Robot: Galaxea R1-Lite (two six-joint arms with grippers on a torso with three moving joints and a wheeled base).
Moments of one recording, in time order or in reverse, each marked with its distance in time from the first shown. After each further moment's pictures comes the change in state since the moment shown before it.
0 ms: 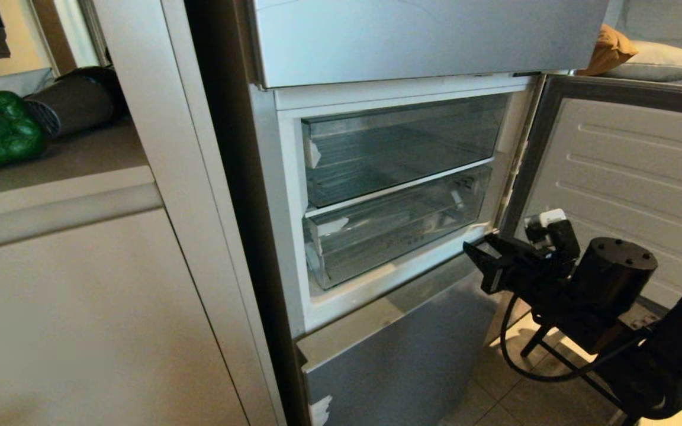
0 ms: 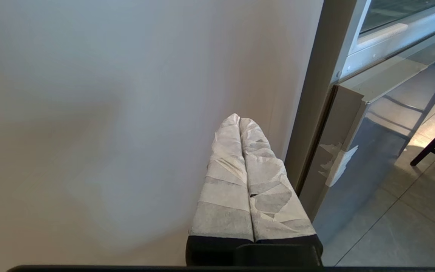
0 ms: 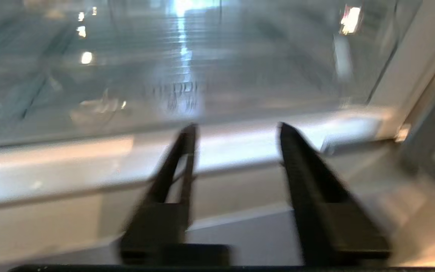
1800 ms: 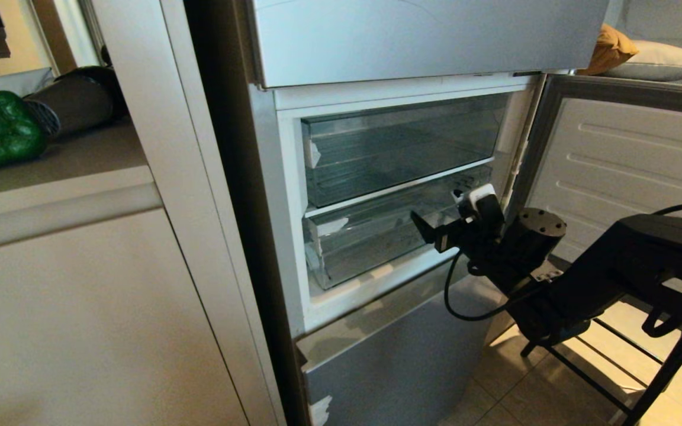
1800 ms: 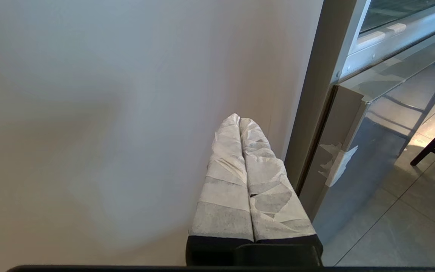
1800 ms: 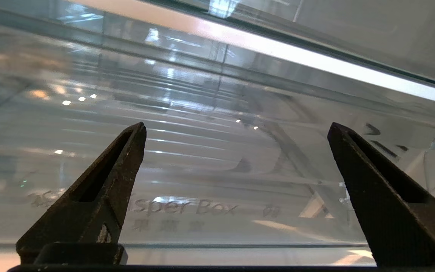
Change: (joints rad) left arm 0.000 0.000 0.000 0.000 0.000 0.000; right arm 0.037 0.277 -0.503 0.022 0.044 -0.226
